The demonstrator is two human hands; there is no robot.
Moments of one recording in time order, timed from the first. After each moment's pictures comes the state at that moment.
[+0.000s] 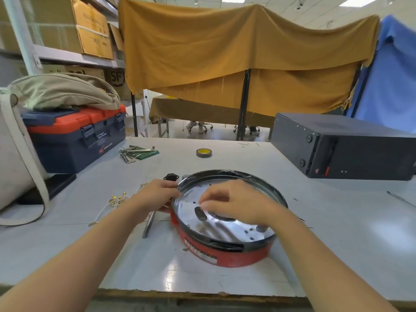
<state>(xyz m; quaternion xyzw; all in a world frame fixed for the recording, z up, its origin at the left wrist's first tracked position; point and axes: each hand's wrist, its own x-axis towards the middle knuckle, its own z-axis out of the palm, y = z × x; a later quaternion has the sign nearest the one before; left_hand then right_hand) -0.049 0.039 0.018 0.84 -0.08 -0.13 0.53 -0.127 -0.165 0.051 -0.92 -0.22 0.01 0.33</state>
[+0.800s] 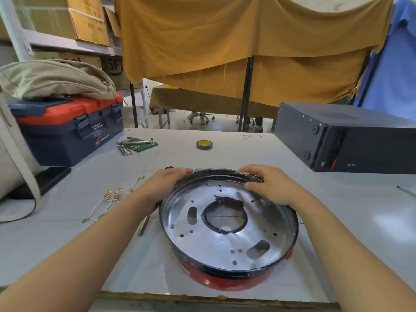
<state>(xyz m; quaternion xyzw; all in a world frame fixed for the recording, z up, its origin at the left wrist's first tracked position) -0.033 0.018 0.014 0.80 -0.09 -0.09 0.58 -0.073 -0.249 0.024 -0.95 -0.07 -0.04 0.29</state>
